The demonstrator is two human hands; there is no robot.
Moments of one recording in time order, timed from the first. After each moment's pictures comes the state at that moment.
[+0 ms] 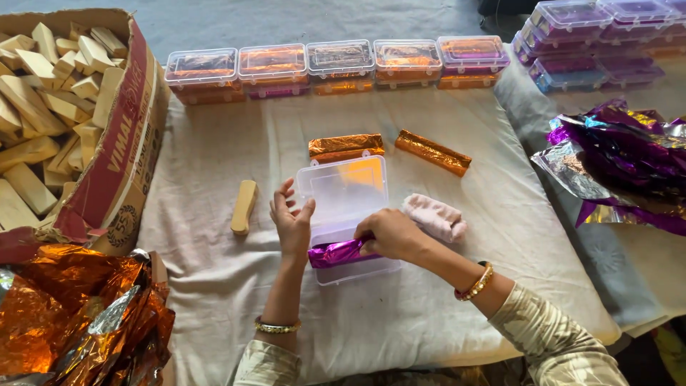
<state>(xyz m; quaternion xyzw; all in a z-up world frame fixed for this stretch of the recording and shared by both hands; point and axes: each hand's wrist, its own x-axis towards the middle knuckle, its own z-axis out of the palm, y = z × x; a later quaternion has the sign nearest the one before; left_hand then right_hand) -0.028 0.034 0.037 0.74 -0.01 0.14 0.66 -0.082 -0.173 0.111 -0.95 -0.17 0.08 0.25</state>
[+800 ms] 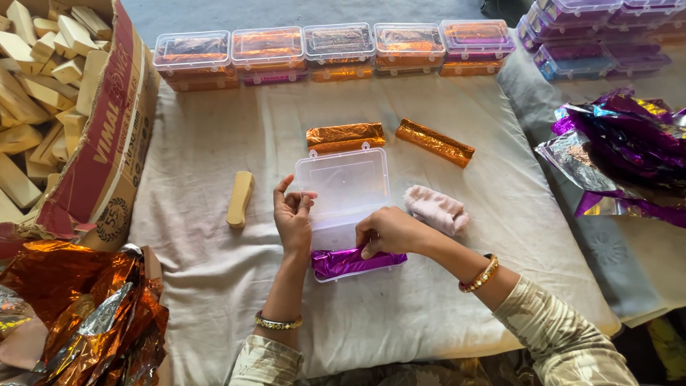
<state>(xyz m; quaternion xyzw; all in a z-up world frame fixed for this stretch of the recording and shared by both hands) -0.022 0.029 0.006 0.58 0.00 0.09 0.81 -0.078 -0.178 0.103 -0.90 -0.18 0.23 0.32</state>
